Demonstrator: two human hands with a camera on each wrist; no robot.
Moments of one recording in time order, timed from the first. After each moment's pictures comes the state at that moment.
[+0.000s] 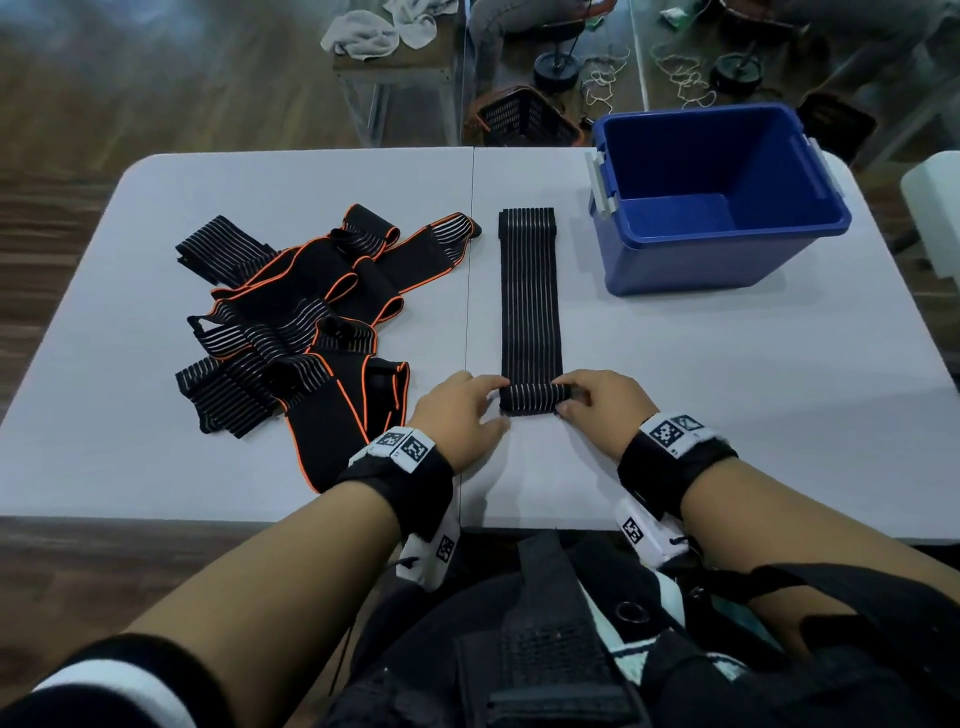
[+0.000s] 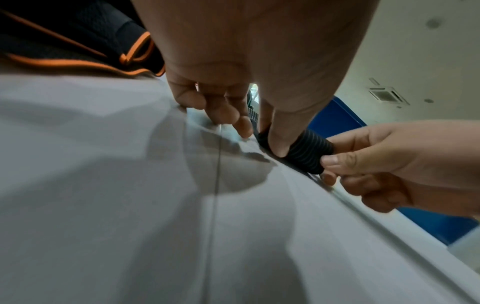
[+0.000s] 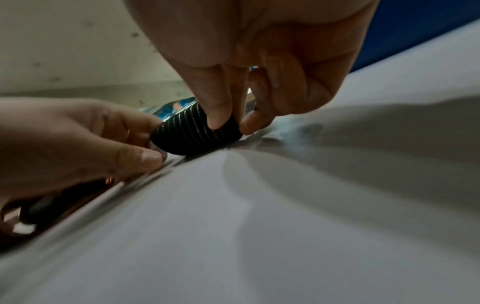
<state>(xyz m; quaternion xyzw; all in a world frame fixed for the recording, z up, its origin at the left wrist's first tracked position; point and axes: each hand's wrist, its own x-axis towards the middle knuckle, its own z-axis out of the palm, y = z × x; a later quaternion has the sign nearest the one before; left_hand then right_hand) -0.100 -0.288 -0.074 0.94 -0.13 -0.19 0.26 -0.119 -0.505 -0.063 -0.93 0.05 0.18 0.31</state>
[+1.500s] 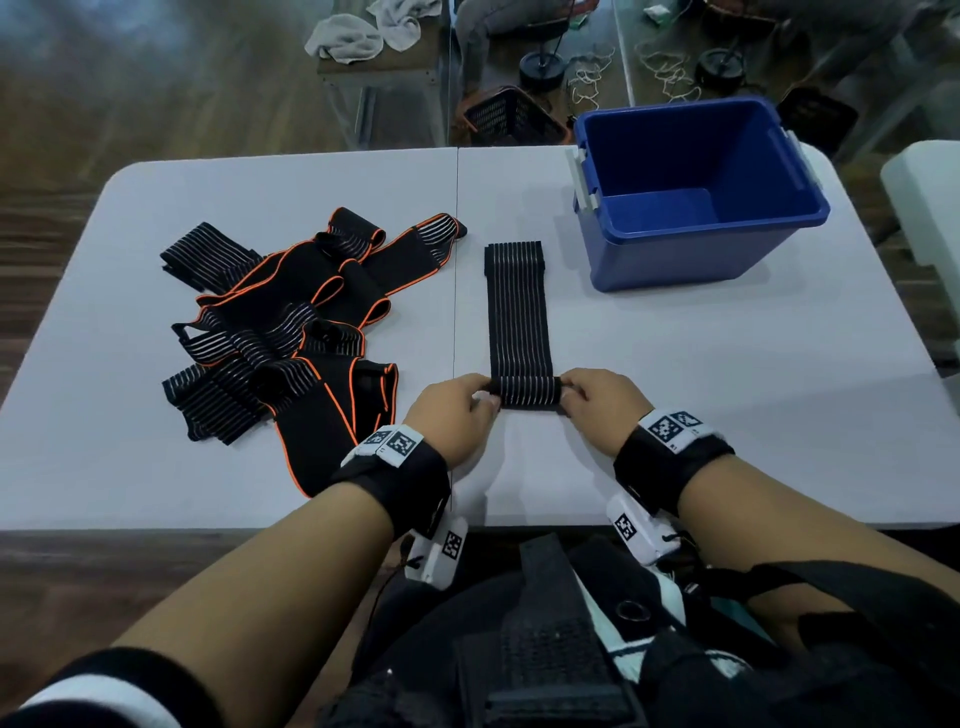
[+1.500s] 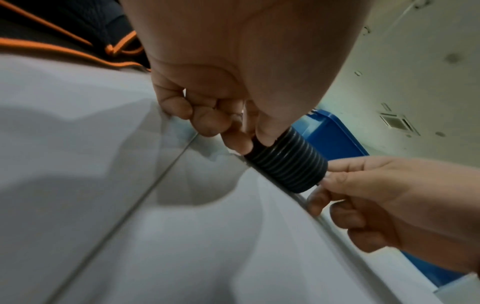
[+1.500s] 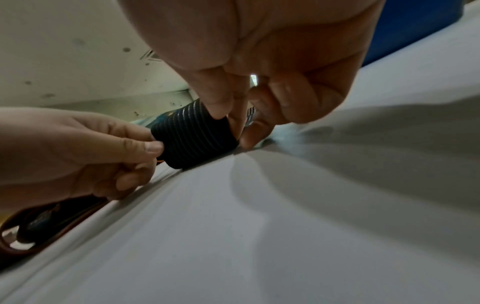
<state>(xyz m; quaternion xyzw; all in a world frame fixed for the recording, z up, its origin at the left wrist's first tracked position) -0.100 -0.299 -0.069 0.93 -0.08 -0.19 0.31 -0.122 -0.511 -0.060 -0.93 0.06 0.19 0.32</state>
